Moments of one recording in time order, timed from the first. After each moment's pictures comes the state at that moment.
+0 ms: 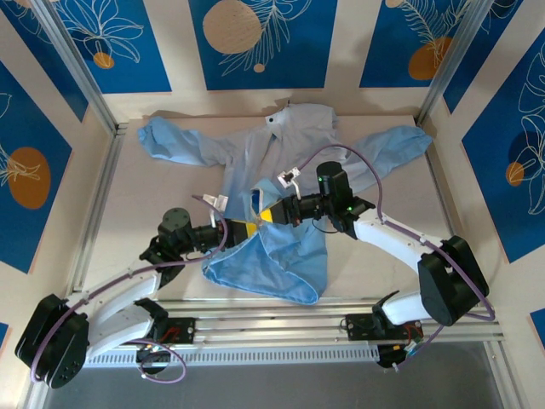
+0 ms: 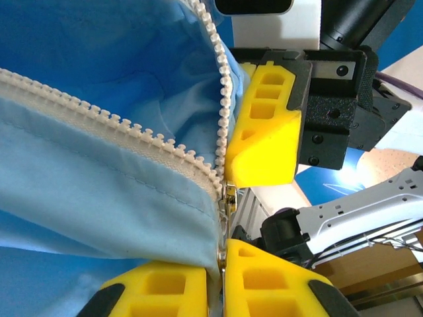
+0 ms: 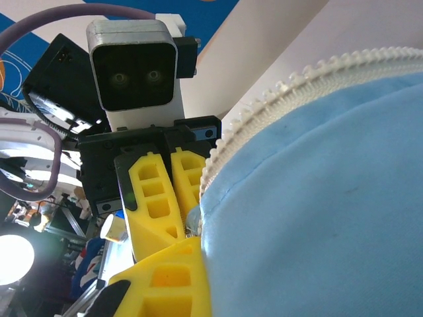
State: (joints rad) left arm -0.58 1.00 0.39 0.48 0.71 -0.80; right arm 0.55 1.38 0.84 0.15 -1.03 0.53
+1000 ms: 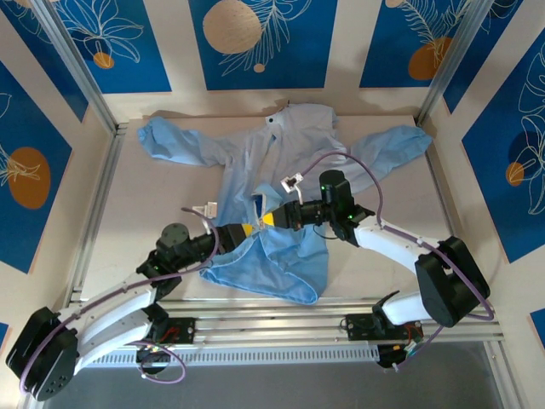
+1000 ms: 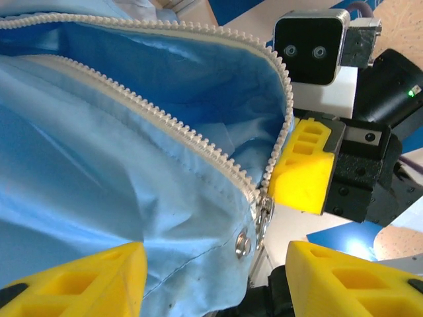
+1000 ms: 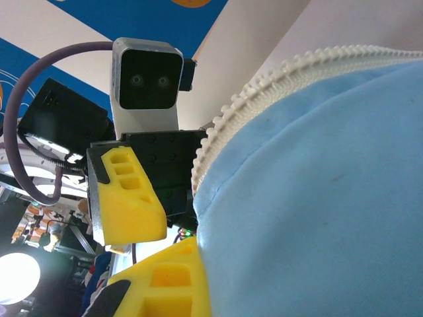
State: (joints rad) left arm -0.66 0.89 0.28 0.51 0.40 -1.02; right arm 0.56 1.38 0.73 0.29 -0.99 0.64
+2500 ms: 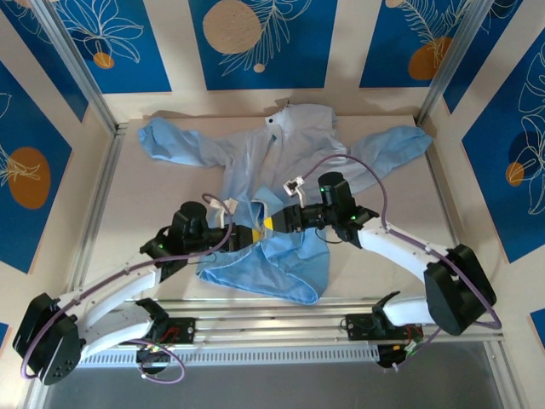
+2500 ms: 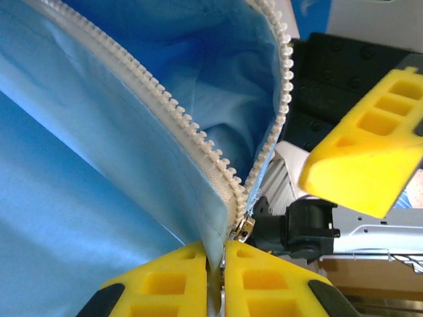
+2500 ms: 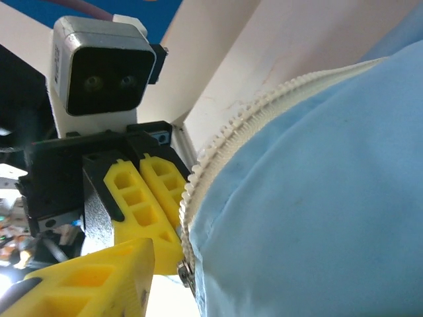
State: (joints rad) left arm -0.66 1.02 0.57 -0.01 0.58 -0.84; right arm 0.57 1.30 0.75 0.06 -0.86 0.55
